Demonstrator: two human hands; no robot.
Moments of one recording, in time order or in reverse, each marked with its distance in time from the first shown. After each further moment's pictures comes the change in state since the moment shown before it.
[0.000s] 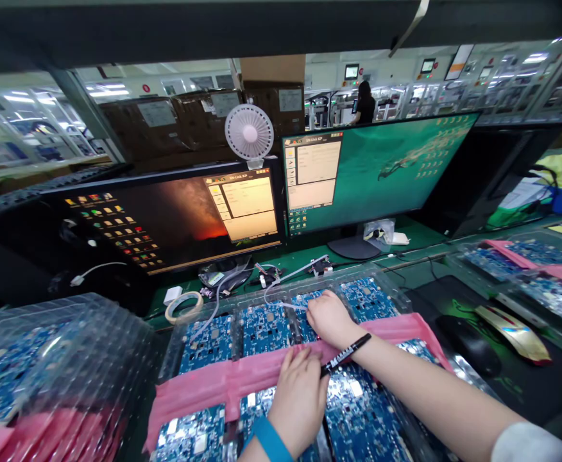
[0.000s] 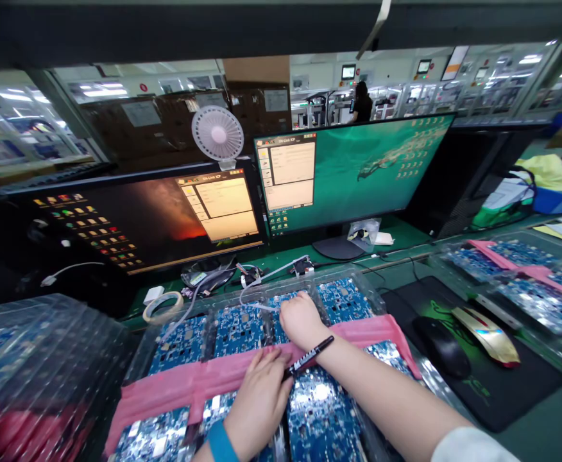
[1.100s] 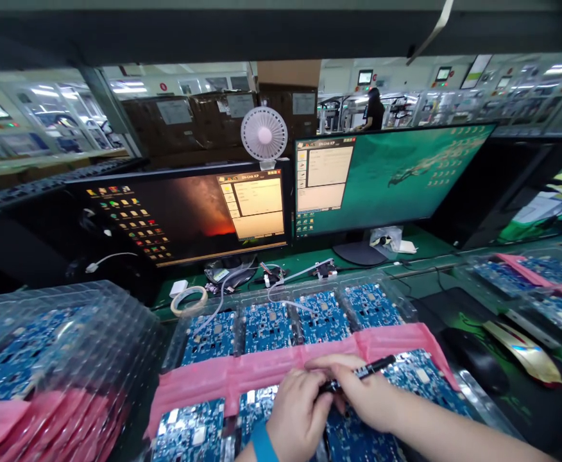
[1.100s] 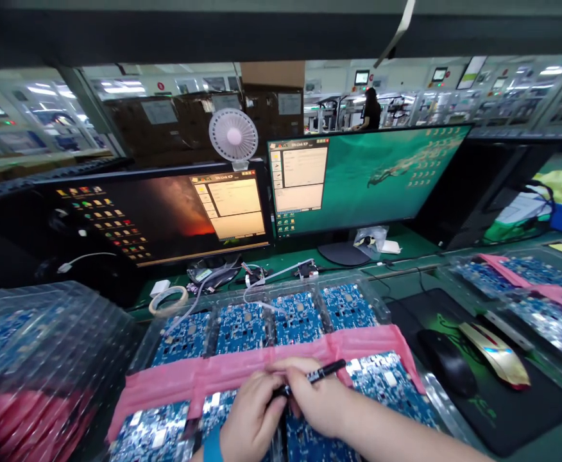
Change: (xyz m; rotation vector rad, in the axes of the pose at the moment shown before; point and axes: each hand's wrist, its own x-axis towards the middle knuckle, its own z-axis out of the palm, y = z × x) left_hand -0.023 -0.004 0.000 -0.337 0.203 0.175; right_hand -0.092 -0.028 -0.032 1.347 -0.291 0.208
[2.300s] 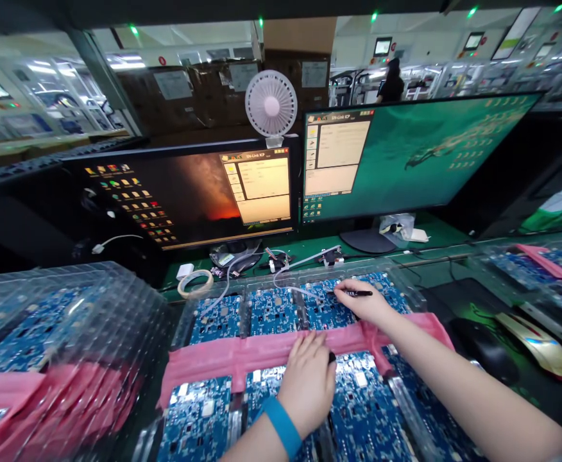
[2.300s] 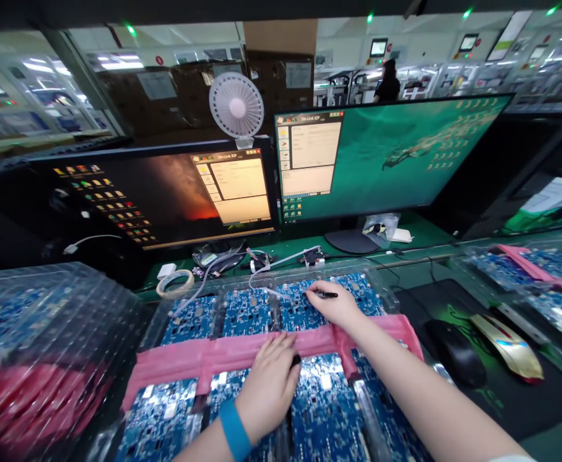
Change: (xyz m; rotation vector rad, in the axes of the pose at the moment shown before) left_hand 0.017 0.000 0.016 0.263 -0.177 -0.219; right_hand 0.077 0.018 -0.083 -0.477 0.379 -0.090
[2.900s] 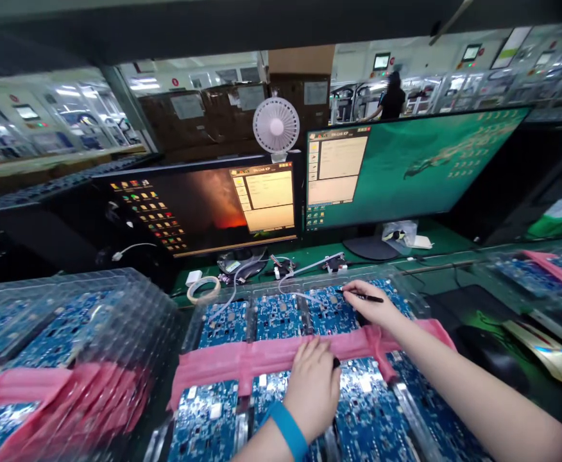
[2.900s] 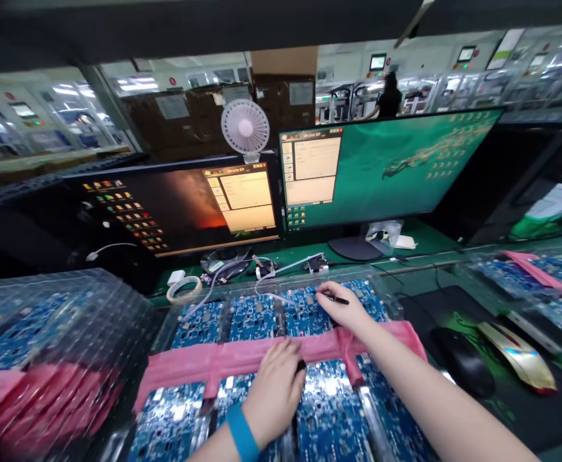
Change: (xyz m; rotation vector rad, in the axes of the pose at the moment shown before) left_hand -0.004 0.000 0.004 0.016 0.093 0.016; right_hand -0.005 -0.006 -0.010 0.060 0.019 -0.011
